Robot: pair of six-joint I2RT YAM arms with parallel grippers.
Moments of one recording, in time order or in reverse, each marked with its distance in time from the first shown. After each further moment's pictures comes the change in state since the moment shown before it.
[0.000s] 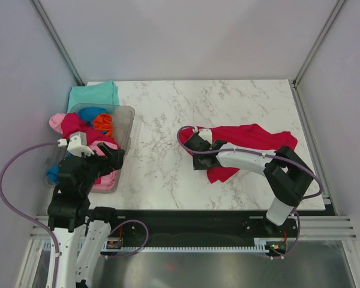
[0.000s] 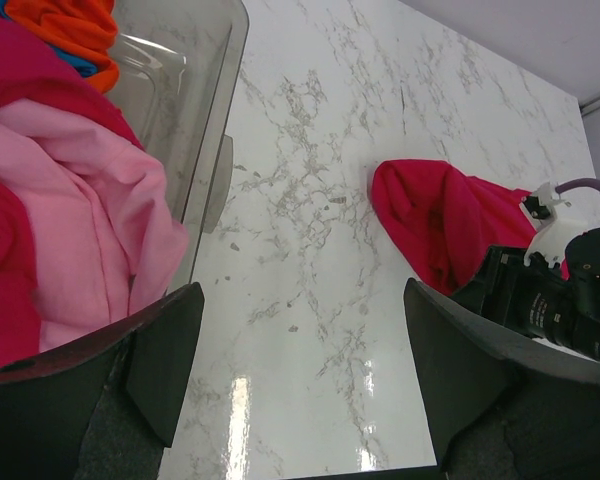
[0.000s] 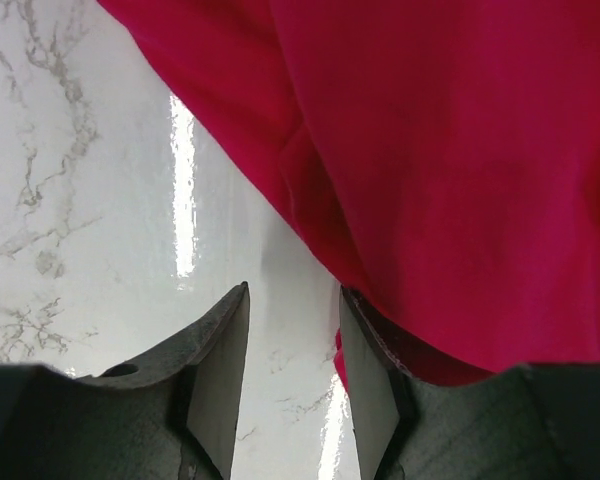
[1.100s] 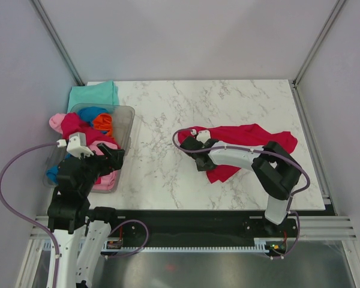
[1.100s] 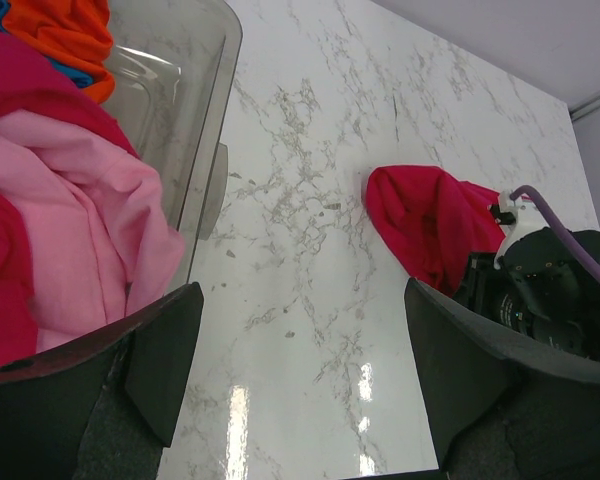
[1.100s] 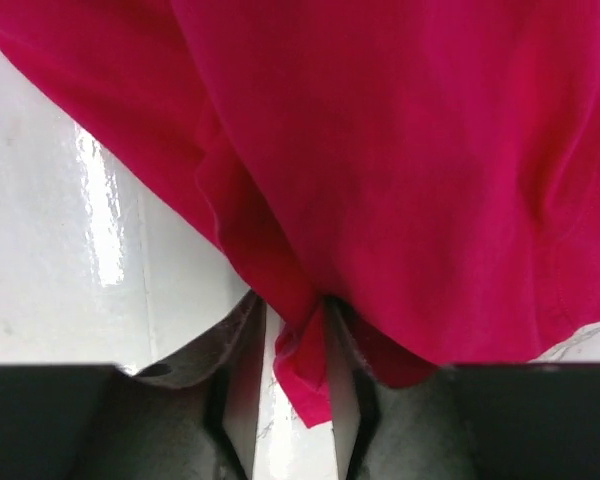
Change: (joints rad) left arm 0.000 -0.015 -0.004 0.014 0.006 0.001; right arm 0.010 0.102 0.068 -0.134 0.126 0.001
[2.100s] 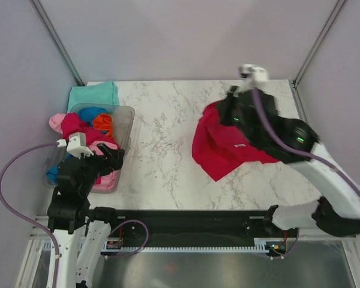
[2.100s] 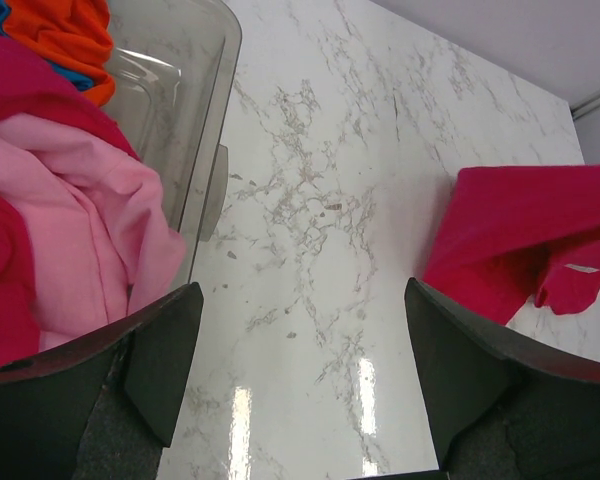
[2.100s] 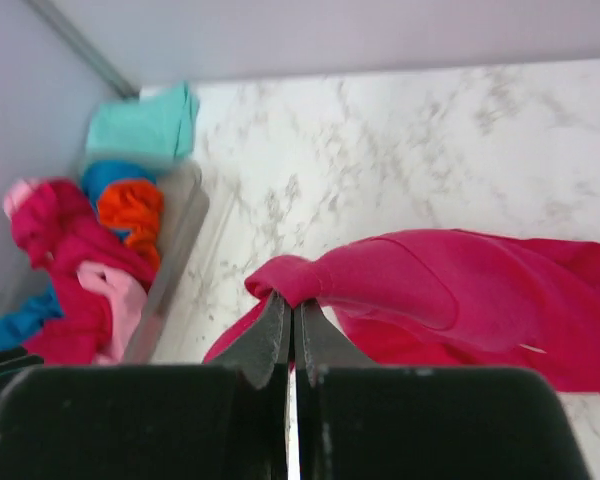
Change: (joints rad) left arm 0.000 -0.001 0.000 0.004 0.000 0.008; right arm 0.078 -0.447 0.716 -0.236 0.150 -0.182
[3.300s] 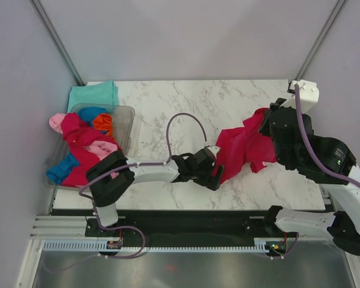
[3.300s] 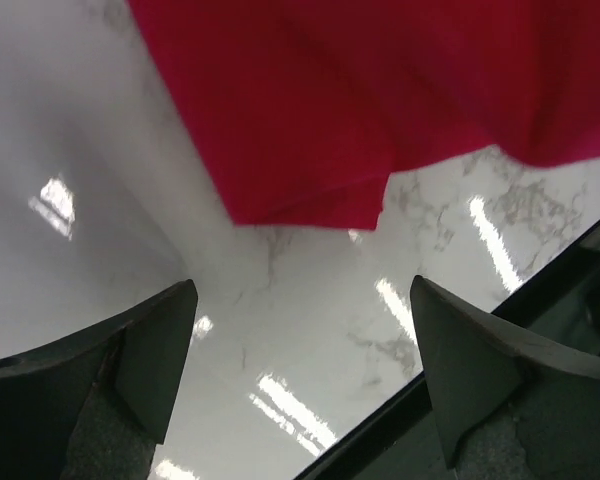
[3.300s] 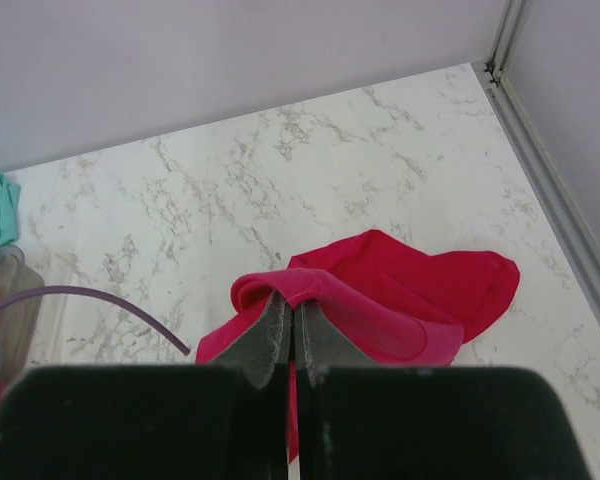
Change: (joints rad) left arm -1.013 1.384 0.219 0.527 -0.074 -0.108; right arm -0.043 -0.303 -0.165 -0.176 0.359 0.032
